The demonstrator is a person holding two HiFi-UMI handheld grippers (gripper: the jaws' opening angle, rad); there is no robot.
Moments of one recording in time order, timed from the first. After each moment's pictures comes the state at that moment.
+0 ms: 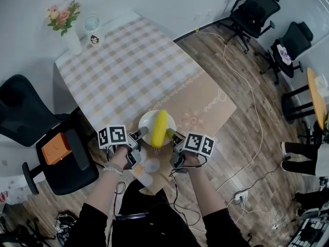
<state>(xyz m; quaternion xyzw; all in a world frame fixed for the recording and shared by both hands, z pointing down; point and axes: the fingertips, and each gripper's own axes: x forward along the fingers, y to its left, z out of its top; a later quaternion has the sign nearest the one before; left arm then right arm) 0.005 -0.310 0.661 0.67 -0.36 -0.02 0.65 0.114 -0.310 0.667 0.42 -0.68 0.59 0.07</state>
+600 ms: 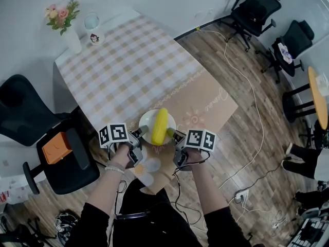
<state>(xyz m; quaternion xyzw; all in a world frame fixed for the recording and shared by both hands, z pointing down) -0.019 -0.331 0.668 0.64 -0.37 -0.02 0.67 0.091 -0.328 0.671 0.40 -0.68 0.60 0.12</state>
